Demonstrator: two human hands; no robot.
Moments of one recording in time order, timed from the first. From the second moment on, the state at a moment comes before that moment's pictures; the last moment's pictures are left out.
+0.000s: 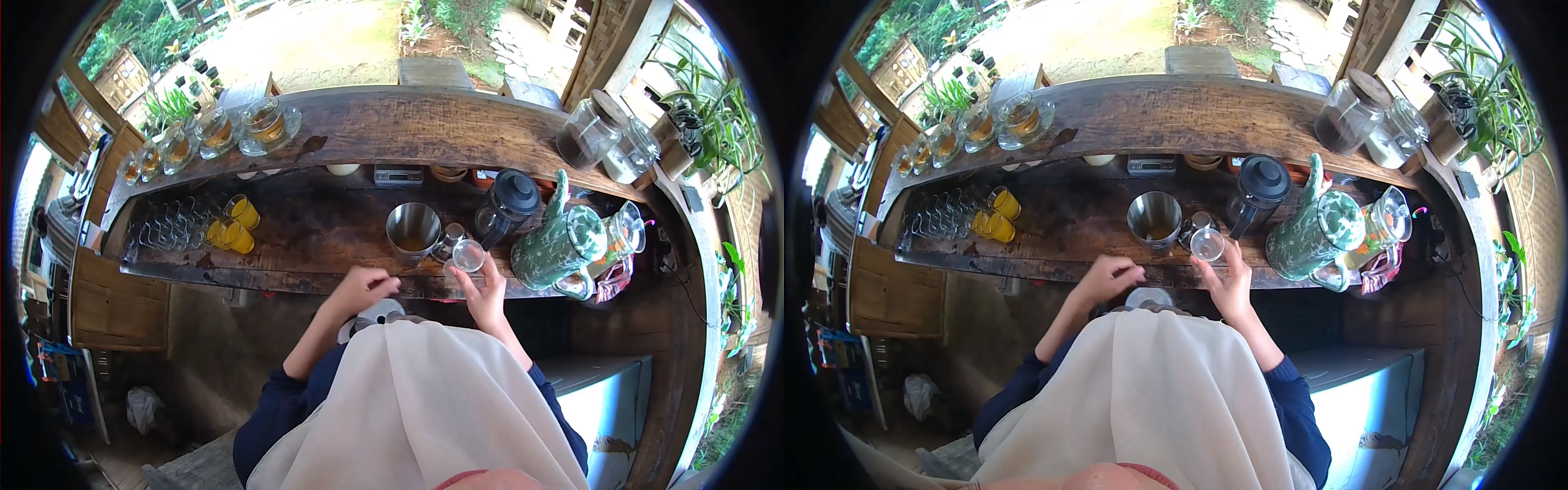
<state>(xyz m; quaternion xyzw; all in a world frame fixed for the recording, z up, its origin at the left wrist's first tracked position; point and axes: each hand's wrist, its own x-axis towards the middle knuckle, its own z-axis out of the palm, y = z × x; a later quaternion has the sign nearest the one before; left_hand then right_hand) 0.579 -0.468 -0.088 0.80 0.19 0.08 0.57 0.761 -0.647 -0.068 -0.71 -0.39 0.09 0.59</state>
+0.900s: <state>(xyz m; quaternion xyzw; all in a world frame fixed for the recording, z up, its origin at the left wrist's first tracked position) 0.586 -0.450 -0.129 0.79 0.30 0.33 0.42 0.797 -0.601 0.013 -0.71 -0.61 -0.10 0.34</state>
